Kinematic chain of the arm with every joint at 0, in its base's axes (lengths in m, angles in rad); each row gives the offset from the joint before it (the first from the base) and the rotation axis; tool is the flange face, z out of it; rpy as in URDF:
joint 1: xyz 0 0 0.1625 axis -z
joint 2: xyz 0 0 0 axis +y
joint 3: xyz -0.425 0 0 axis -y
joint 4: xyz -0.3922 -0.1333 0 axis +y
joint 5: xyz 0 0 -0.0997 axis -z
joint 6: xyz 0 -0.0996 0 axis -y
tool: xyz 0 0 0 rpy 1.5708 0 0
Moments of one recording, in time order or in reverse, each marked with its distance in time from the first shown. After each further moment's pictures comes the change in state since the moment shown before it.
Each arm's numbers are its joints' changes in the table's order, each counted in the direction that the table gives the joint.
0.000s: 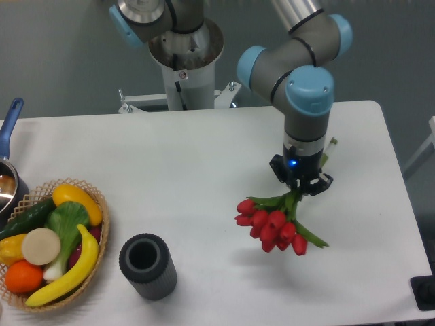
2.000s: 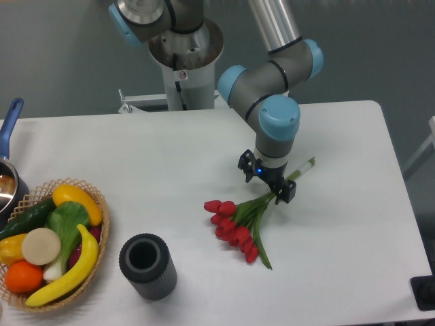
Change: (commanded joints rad) arm 0.044 0.071 -0.337 -0.217 0.009 0.115
